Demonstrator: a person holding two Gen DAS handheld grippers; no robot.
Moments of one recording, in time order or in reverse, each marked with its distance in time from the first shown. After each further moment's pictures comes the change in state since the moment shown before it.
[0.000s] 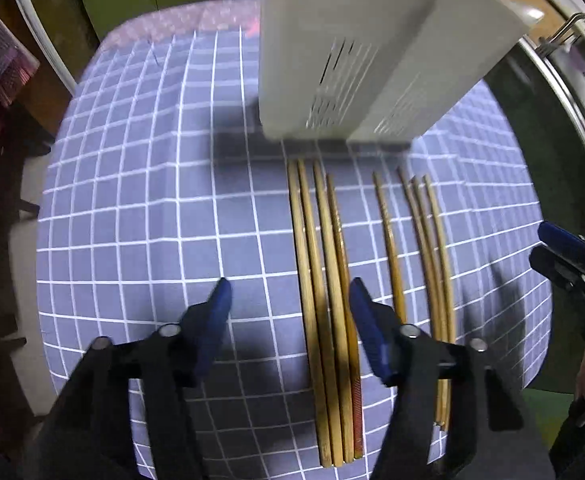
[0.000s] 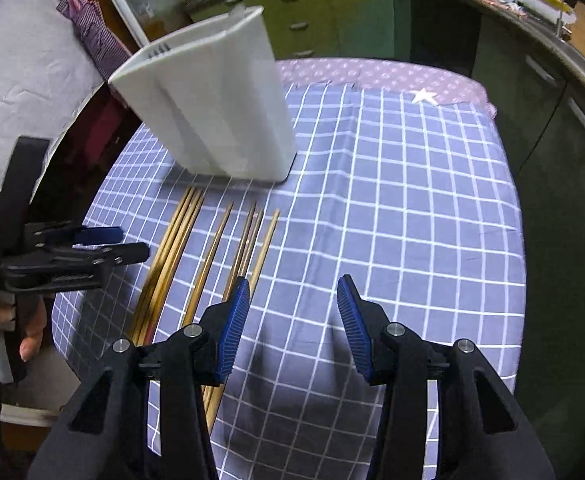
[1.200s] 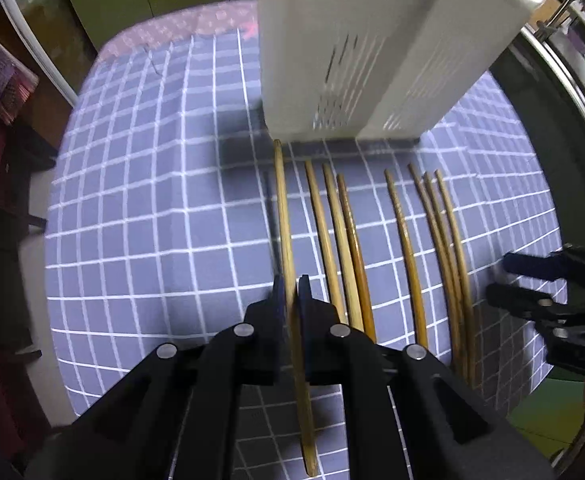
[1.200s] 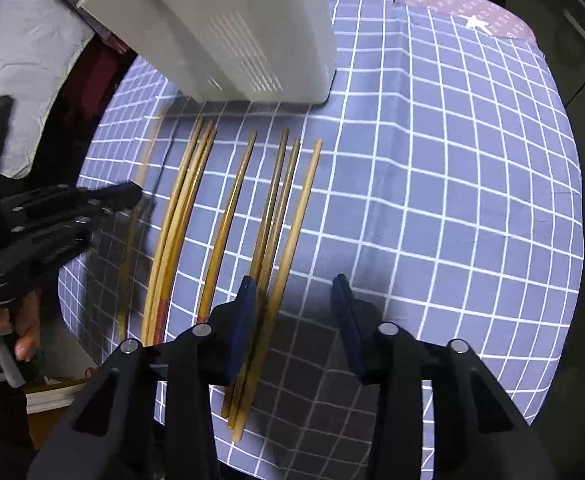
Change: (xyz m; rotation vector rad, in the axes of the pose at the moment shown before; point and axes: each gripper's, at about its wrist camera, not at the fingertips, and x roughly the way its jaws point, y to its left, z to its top) left arm 0.002 -0.010 0.013 0.057 -0.038 0.034; right arm 0.063 0.028 0.014 0.028 0.293 0.038
